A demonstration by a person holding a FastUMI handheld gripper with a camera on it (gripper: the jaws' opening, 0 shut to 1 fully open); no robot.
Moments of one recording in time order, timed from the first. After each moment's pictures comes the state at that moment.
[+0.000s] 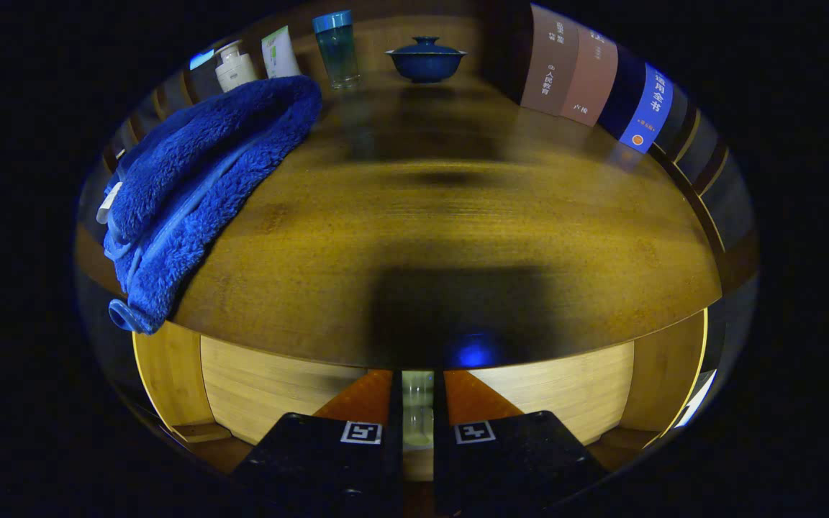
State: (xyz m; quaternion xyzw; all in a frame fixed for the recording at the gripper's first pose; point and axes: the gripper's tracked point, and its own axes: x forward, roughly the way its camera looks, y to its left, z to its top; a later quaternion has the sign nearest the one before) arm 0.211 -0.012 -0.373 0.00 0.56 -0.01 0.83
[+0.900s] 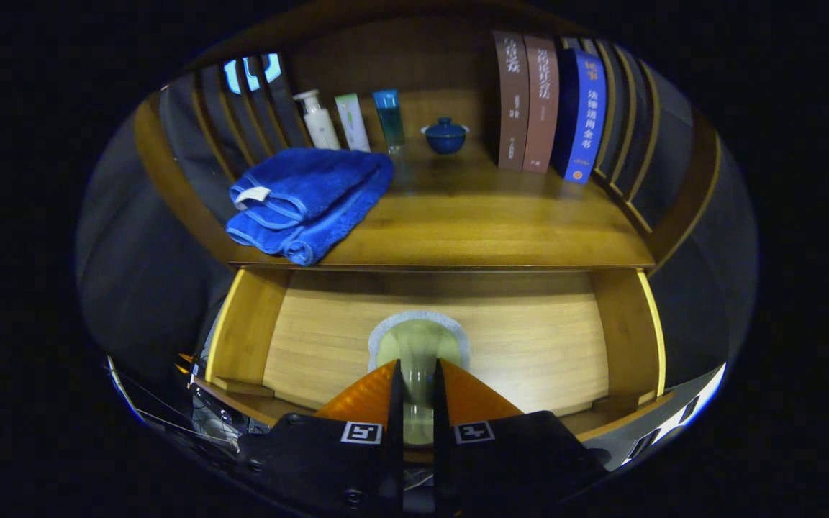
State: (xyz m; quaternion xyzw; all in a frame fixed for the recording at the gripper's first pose) arm 0.124 0.000 -0.245 0.04 0.43 0.05 0.90
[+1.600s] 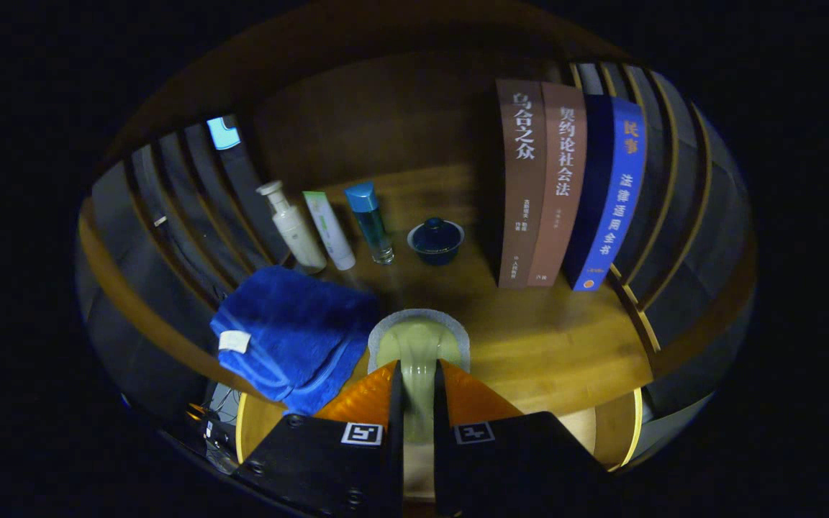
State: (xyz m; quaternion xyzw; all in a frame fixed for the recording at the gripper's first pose) arm 0.305 -0.012 -0.212 0.06 0.38 0.02 0.92
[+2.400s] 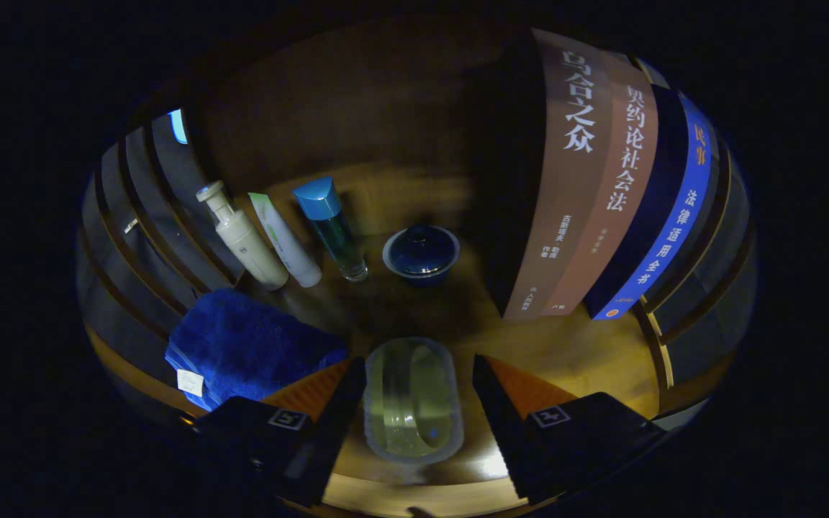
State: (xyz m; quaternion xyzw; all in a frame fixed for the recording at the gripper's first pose) arm 0.360 -0.021 -0.234 0.05 0.39 0.00 0.92
